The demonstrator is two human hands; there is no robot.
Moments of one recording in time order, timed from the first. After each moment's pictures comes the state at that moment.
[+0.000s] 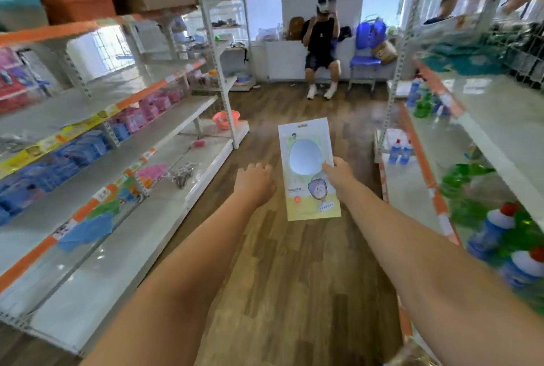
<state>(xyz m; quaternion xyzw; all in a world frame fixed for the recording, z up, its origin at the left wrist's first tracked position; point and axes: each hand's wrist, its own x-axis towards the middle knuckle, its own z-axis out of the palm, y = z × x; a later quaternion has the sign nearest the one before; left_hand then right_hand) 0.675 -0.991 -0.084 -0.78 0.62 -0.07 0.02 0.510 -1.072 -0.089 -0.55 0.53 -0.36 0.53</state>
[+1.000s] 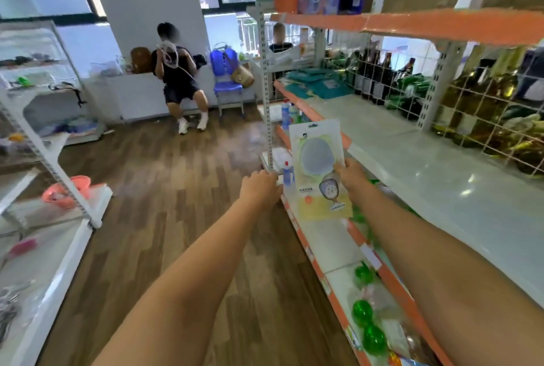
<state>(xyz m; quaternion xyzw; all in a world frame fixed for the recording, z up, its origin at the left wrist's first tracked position) 0.562 -1.362 -0.075 -0.59 0.81 -0.01 -0.03 0.365 -1.341 -0.073 -0.41 0.68 -0.49 0.36</state>
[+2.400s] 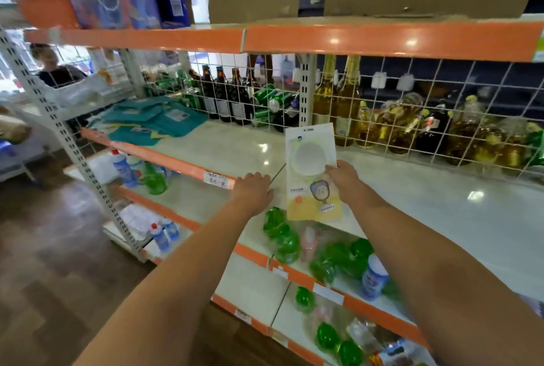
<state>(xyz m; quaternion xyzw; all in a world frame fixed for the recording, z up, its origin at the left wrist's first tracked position) 0.338 -1.620 -0.082 -0.21 0.97 -0.08 0.01 0.207 -1.470 -0.074 -0.06 0.79 -0.58 0.16</state>
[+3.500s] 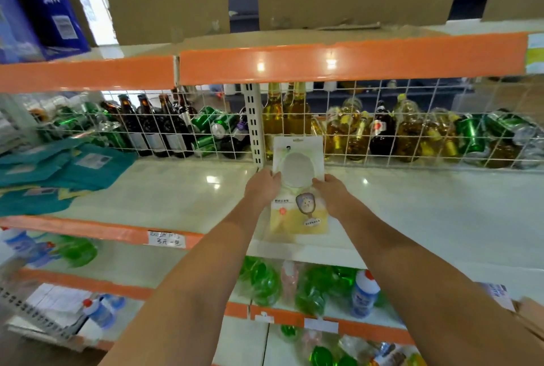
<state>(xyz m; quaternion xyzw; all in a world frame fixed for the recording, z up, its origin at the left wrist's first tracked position) 0.187 -1.618 -0.064 -0.18 0.93 0.32 -0.06 0.146 -1.473 -0.083 0.06 0.77 -0.62 0.12</state>
